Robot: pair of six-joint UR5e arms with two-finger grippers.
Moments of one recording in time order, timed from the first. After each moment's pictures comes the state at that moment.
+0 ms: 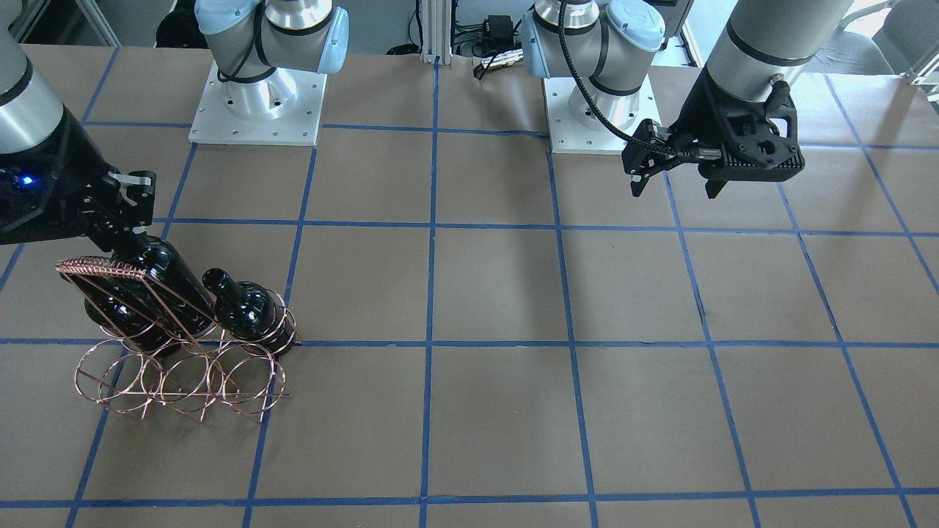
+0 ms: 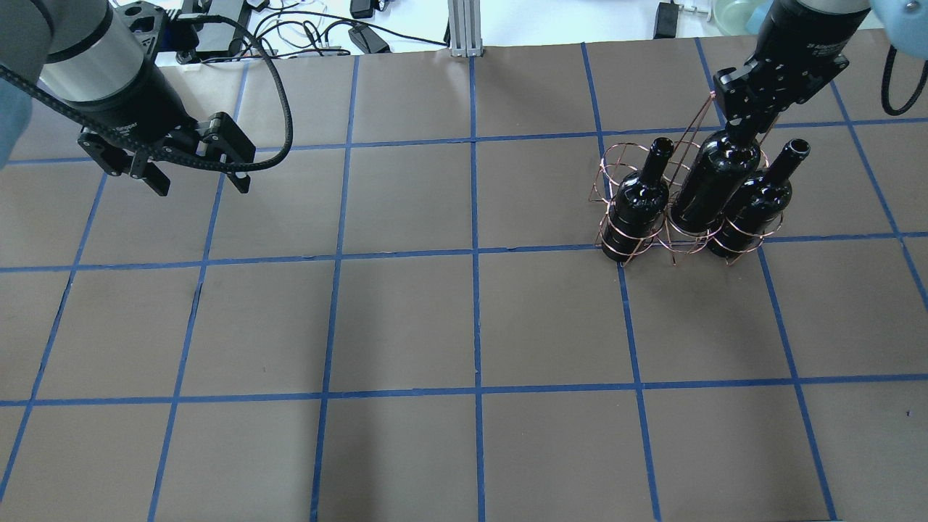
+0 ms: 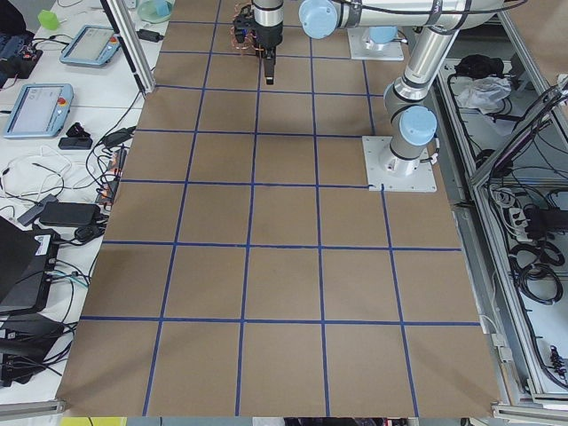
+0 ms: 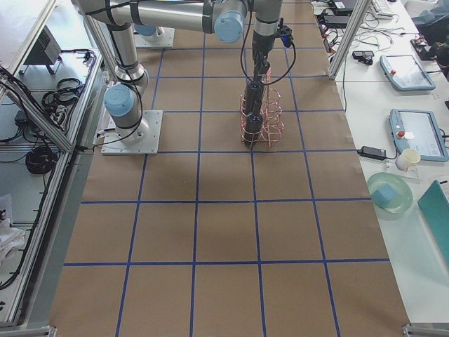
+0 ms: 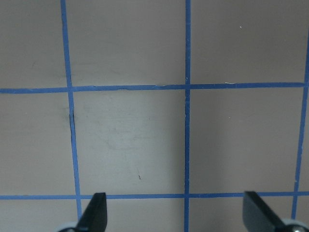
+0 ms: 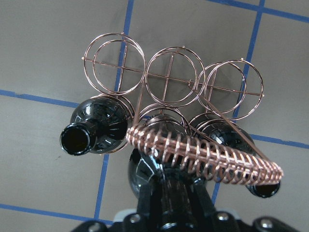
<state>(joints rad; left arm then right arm) -1.48 -1.54 -1.60 -1.58 1.58 0.09 1.42 -1.44 1.48 -1.59 -1.61 -0.34</state>
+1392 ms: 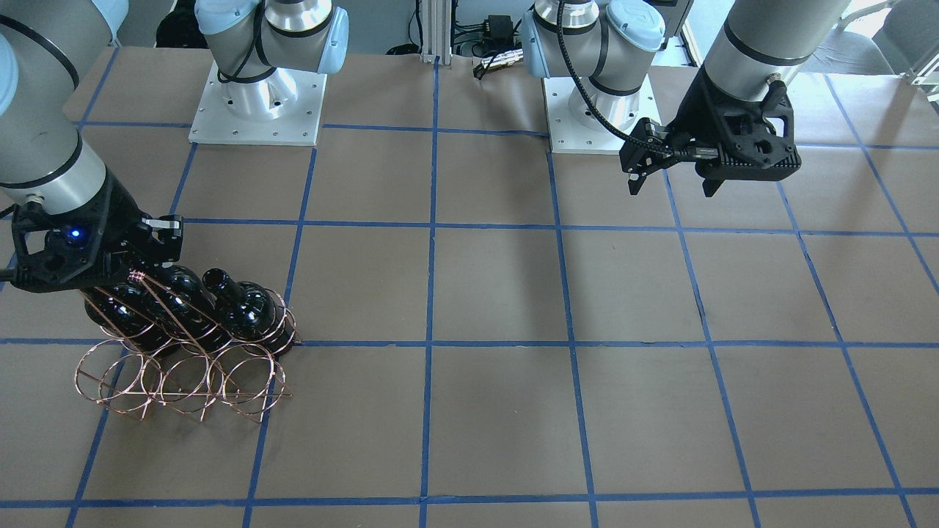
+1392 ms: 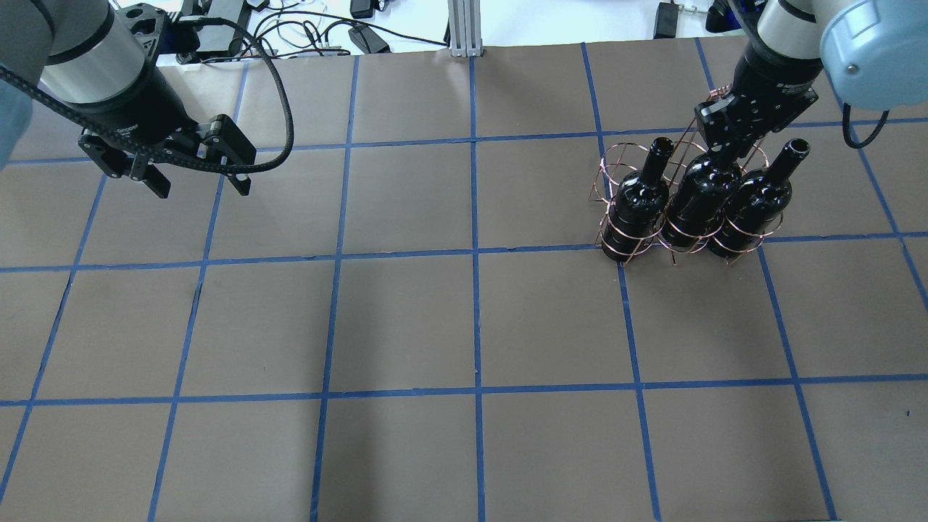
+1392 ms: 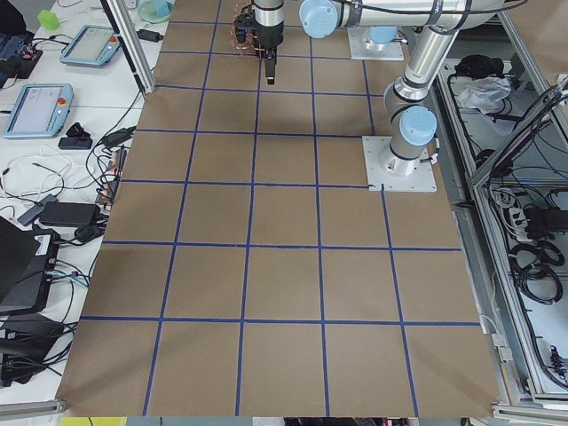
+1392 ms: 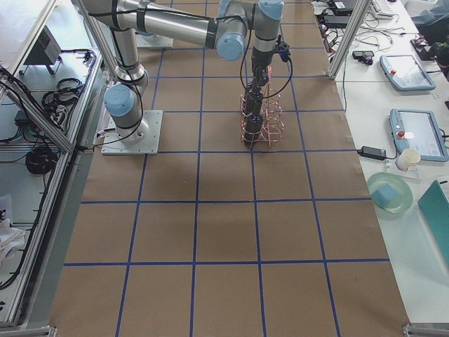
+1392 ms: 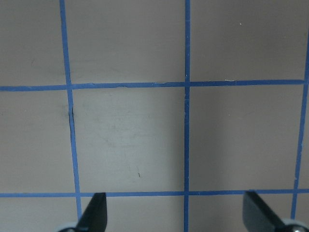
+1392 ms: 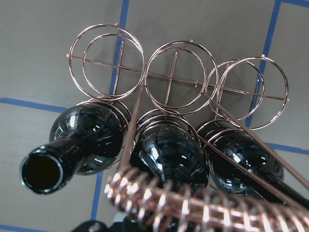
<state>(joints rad) -1.48 -1.53 -1.60 -1.59 1.58 0.09 1.42 -1.42 1.60 -1.73 -1.61 -0.34</state>
